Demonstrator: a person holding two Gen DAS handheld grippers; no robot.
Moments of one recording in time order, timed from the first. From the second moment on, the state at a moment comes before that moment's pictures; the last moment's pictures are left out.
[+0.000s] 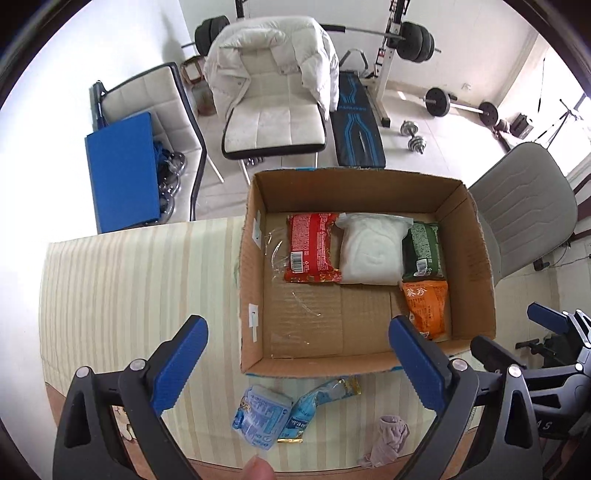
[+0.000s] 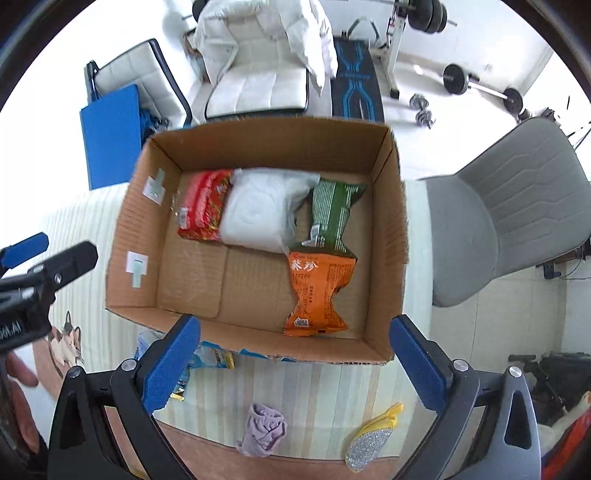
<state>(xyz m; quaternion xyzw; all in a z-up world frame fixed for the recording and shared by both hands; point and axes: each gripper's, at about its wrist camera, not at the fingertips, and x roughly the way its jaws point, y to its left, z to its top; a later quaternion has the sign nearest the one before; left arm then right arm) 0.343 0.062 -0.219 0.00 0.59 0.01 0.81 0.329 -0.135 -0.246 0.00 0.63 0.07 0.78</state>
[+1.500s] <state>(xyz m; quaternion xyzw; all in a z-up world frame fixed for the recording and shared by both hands) 0.229 0.123 -0.406 0.03 0.70 0.03 0.71 0.139 -0.187 -0.438 0.09 0.78 -0.01 0.62</state>
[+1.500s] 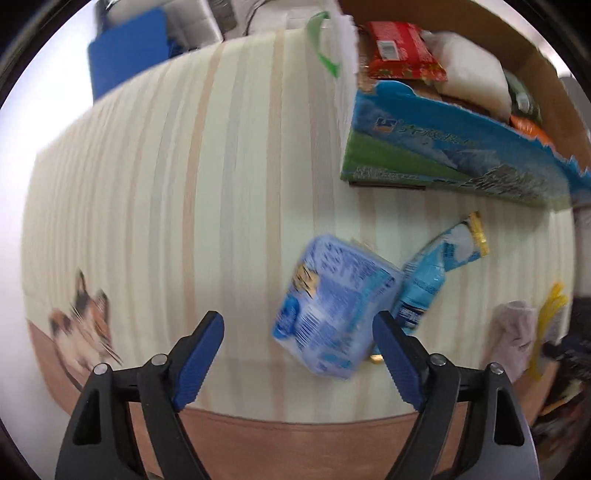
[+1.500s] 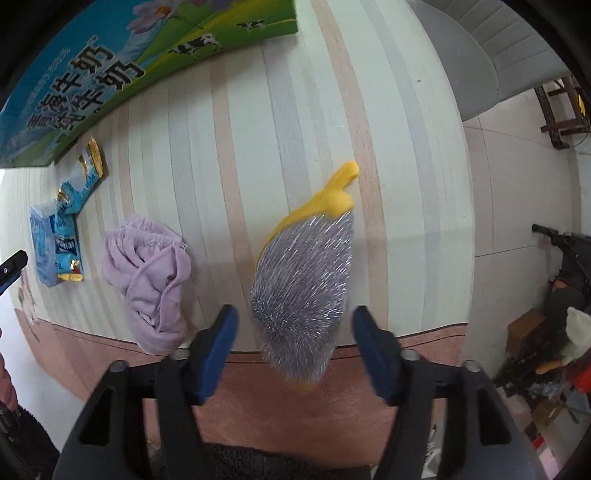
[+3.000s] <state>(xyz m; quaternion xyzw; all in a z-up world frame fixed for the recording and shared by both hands) 0.183 0.138 -0.435 -0.13 0.73 0.03 0.67 0.152 -0.187 -0.456 0.13 0.76 0.03 0.64</state>
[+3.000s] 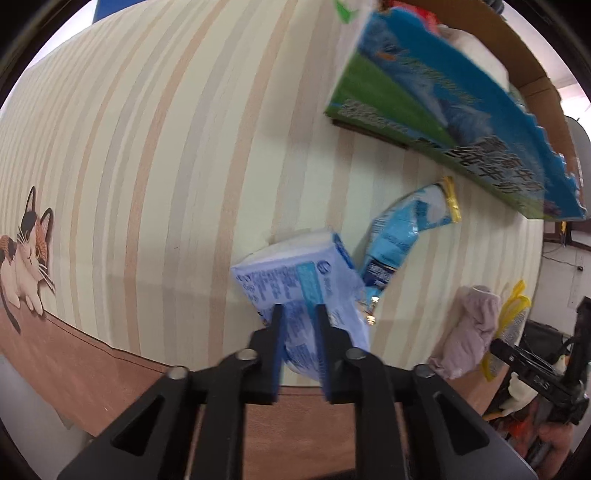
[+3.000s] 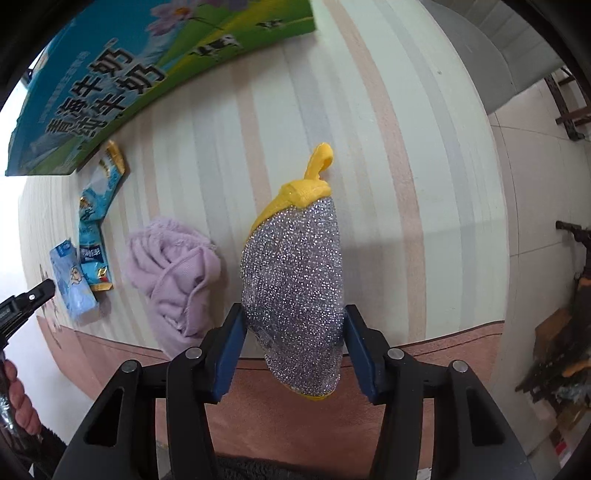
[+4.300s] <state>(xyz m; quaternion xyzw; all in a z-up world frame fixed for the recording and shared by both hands) 0.332 0.077 -0.252 -0.17 0.64 -0.10 0.74 0.277 -0.116 -0.232 0.09 0.62 0.21 0.75</state>
